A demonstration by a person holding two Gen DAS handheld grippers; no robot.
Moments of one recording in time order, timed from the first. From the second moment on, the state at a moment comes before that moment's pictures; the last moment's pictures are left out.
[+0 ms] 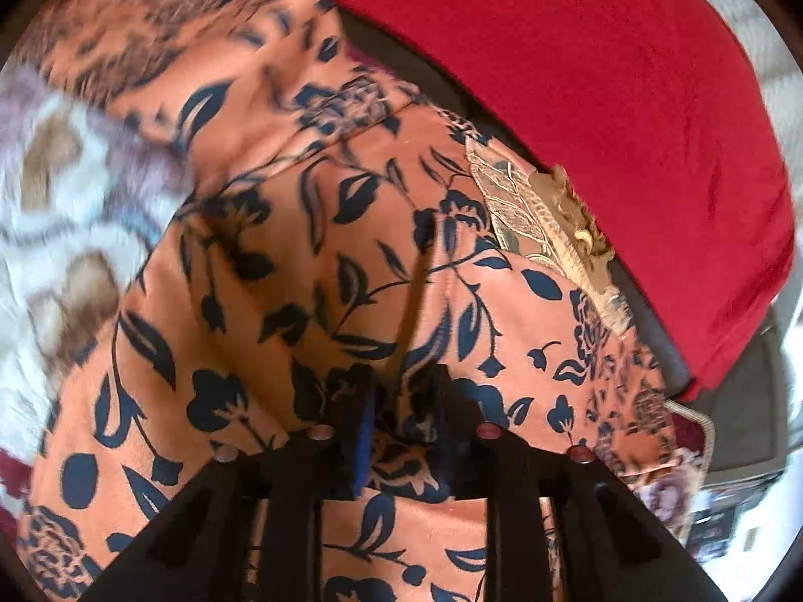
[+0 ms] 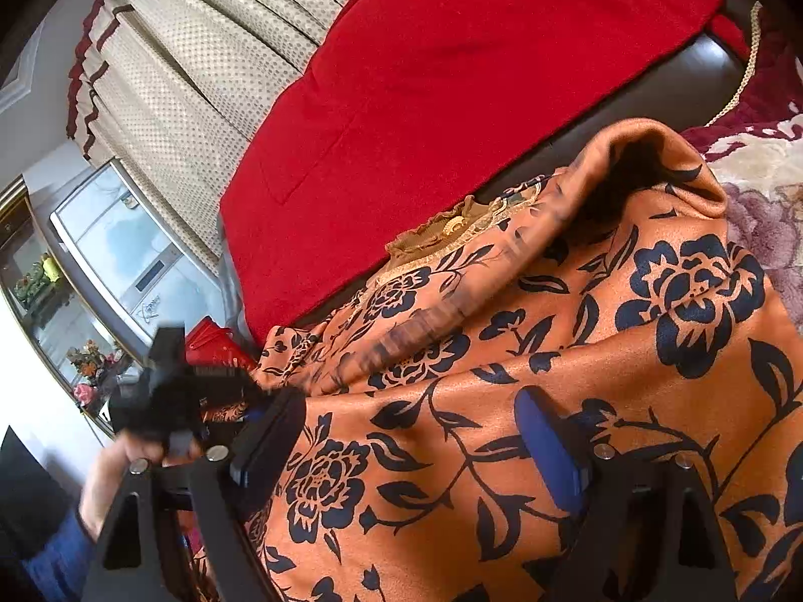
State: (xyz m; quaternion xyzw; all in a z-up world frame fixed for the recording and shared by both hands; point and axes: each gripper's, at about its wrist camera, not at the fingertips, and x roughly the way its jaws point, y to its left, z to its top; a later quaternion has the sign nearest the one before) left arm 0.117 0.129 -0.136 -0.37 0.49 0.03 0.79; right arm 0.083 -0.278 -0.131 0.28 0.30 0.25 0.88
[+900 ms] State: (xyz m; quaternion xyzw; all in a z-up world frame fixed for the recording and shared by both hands) left arm 0.200 0.123 -0.039 -0.19 0.38 -0.07 0.90; right arm 0.088 -0.372 -0.098 0.36 0.33 0.22 0.84
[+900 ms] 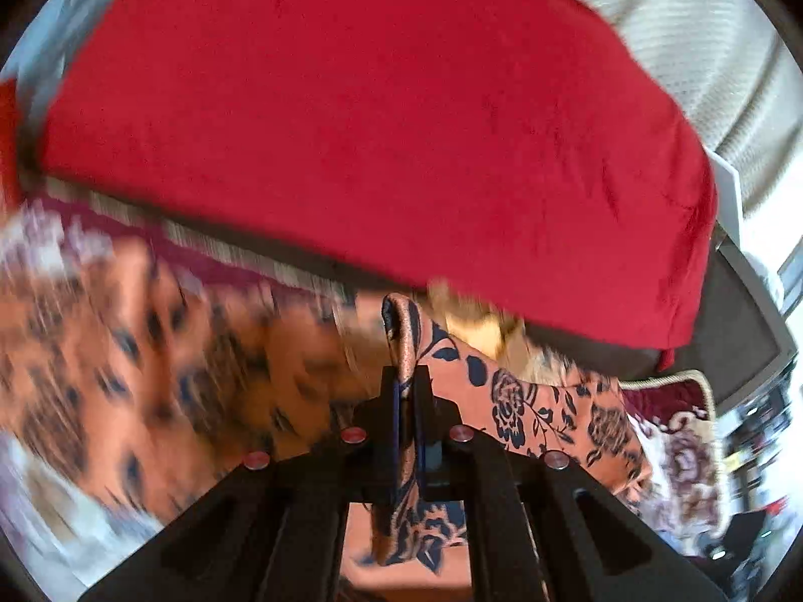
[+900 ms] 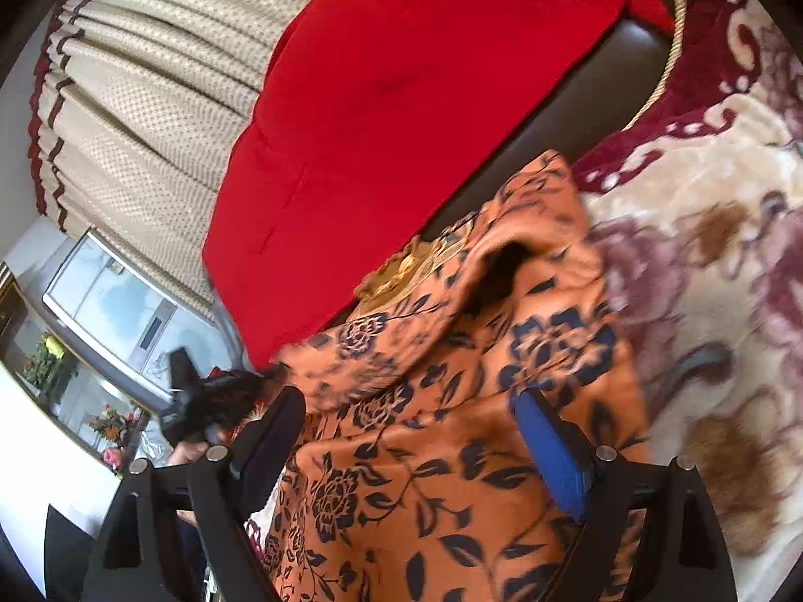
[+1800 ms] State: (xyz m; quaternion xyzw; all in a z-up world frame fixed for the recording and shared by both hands) left arm 0.125 0.244 -0.074 -0.29 0.36 -0.02 0.89; right arm 0.192 -0.375 -0.125 0.35 0.43 0.17 0.81
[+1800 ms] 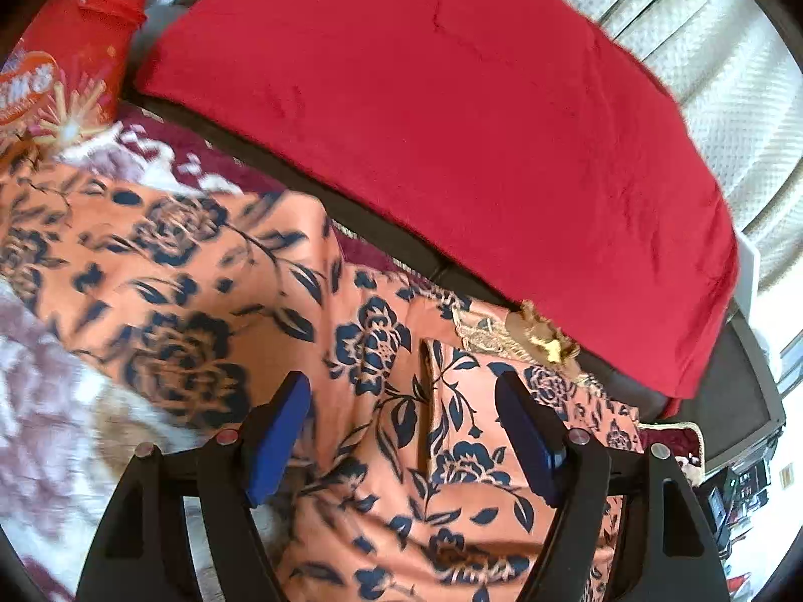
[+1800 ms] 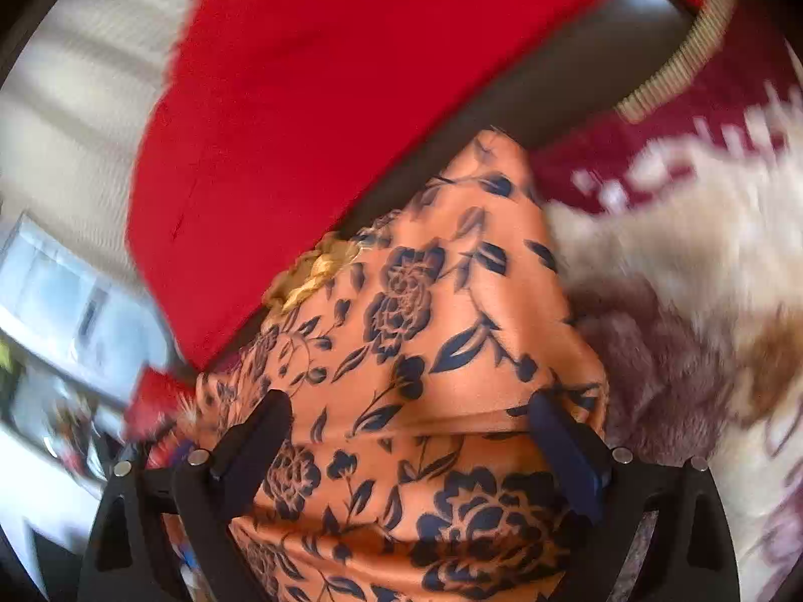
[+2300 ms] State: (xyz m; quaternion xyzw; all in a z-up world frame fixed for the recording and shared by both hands) left arm 0.151 0.115 -0.067 -0.17 0.37 -0.11 0.91; right arm 0.264 -0.423 -0.113 0.33 0.44 0.13 0.82
